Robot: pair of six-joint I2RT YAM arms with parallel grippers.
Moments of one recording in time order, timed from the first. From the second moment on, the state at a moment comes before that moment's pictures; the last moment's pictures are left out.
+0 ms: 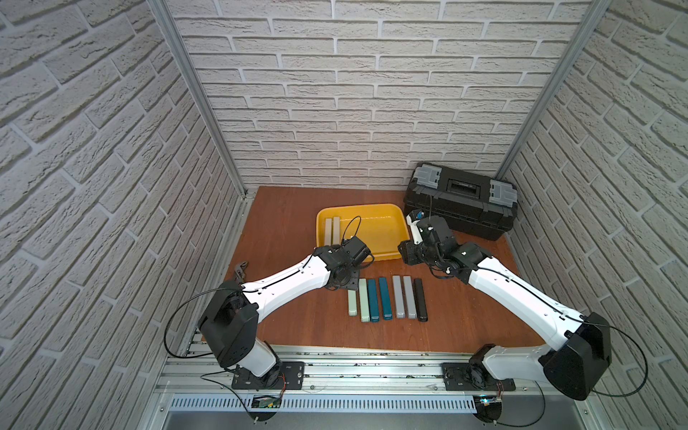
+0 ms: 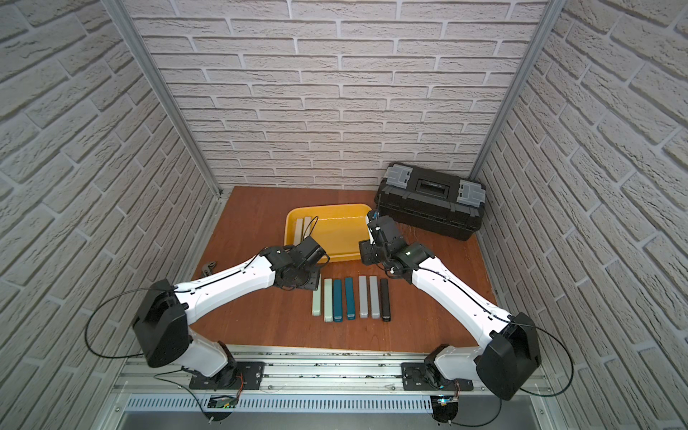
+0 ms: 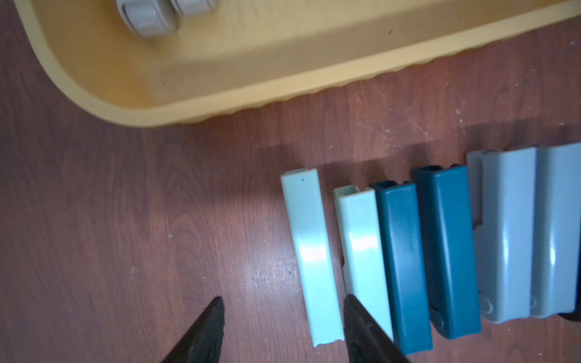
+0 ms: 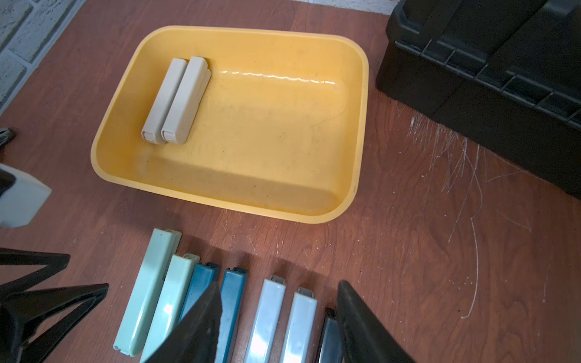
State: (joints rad) left arm -0.83 1.52 1.11 -0.86 -0.18 -0.66; right arm 0.53 1.32 1.13 -0.63 0.16 0.29
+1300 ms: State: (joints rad) left arm -0.84 1.66 1.05 -0.71 -0.13 -0.77; right arm 0.53 1.34 1.11 -0.61 0.12 0.32
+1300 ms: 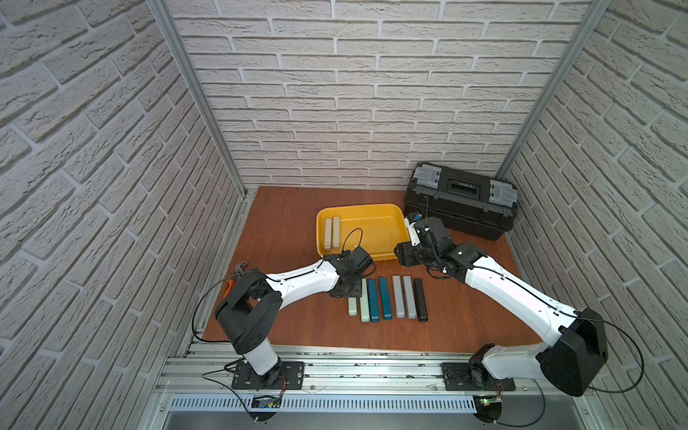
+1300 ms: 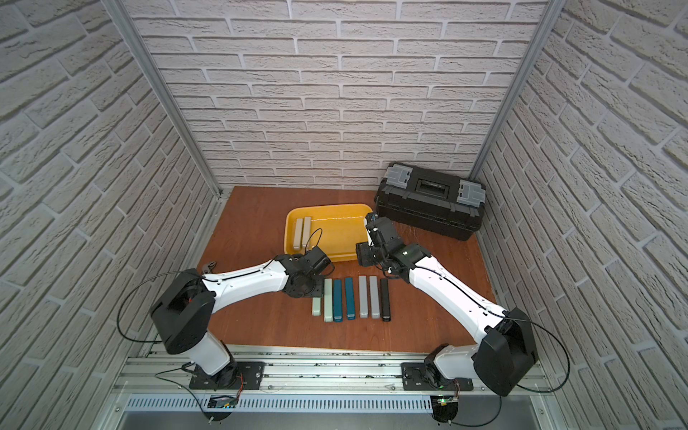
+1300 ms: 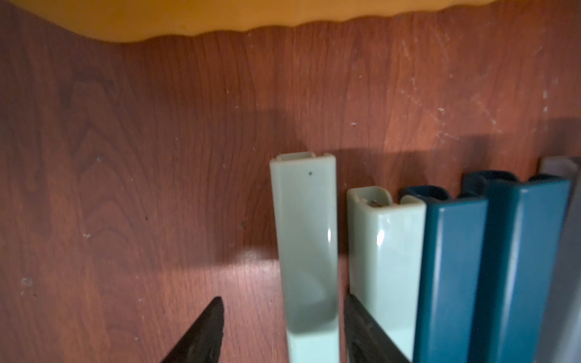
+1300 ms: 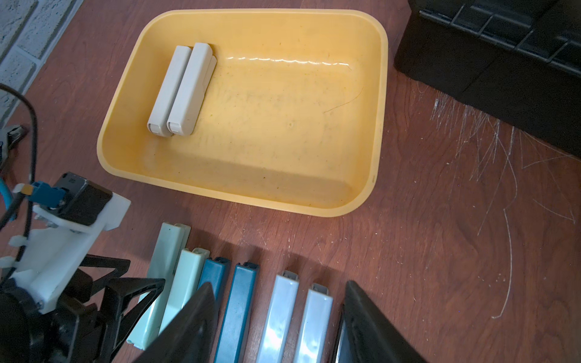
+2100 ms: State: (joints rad) left arm -0.84 1.75 1.05 -0.70 -0.12 -0.77; right arm 0.53 1.34 1.09 -0.61 0.12 0.32
